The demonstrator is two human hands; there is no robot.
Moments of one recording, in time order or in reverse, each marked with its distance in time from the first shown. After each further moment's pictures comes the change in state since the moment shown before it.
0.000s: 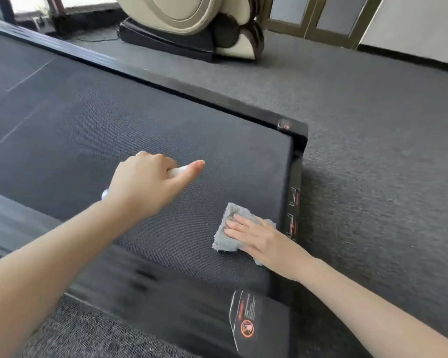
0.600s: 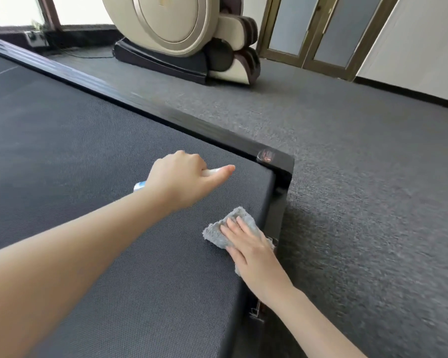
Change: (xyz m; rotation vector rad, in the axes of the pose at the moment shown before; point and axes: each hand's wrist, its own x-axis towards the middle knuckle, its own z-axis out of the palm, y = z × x) left_hand 0.158 0.095 0.101 0.004 -0.002 -0.009; right_hand 0.037 0.118 -0.021 0.122 0.144 0.349
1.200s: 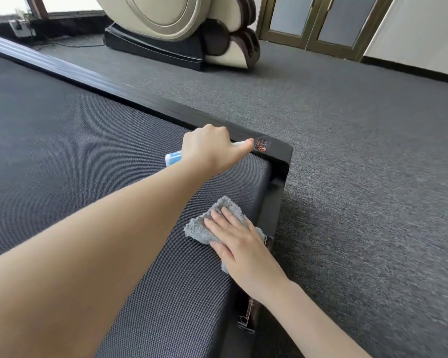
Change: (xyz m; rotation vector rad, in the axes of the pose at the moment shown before) left_hand 0.090 0.049 0.064 0.033 0.090 -0.030; right_hand 0.015 0.013 -0.006 0.004 -0.064 -0.071
